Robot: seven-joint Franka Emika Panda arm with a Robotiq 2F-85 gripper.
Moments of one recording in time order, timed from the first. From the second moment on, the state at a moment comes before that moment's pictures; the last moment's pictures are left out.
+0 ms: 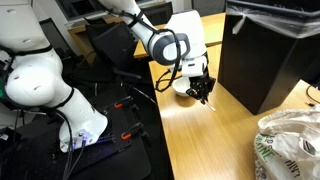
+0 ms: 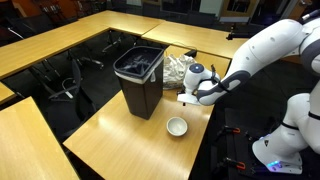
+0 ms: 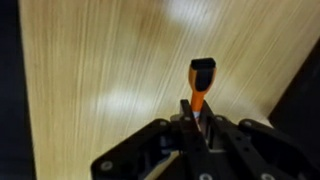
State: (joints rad) arm 0.04 0.26 -0.39 -2.39 -0.28 2.79 1.45
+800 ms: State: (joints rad) arm 0.19 0.25 -0.44 -2.25 -0.54 2.54 1.89
